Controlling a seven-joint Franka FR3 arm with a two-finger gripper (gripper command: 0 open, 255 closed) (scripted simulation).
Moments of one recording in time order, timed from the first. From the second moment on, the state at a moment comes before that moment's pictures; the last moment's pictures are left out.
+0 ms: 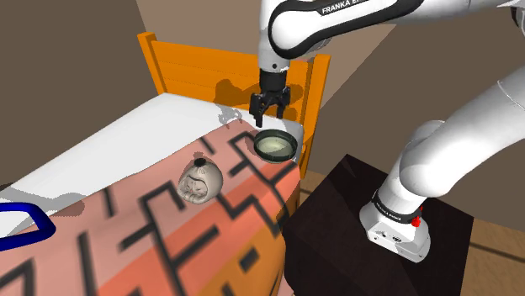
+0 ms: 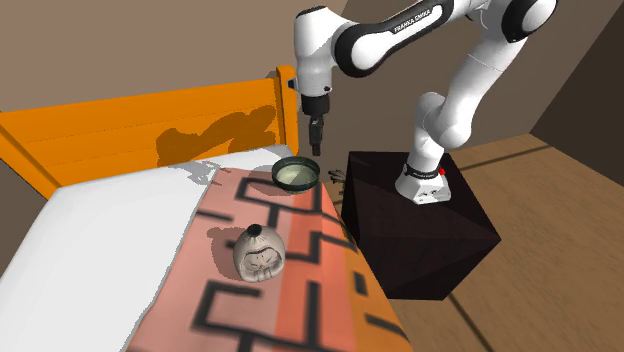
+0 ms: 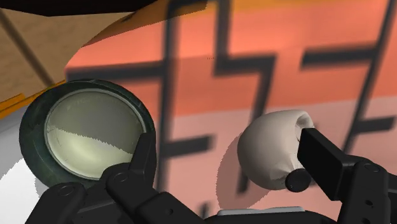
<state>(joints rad) 0.09 -0.36 0.17 -2.32 0.22 1.93 0.23</state>
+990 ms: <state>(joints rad) 0.16 0.21 0.28 -1.94 0.08 2.16 0.47</state>
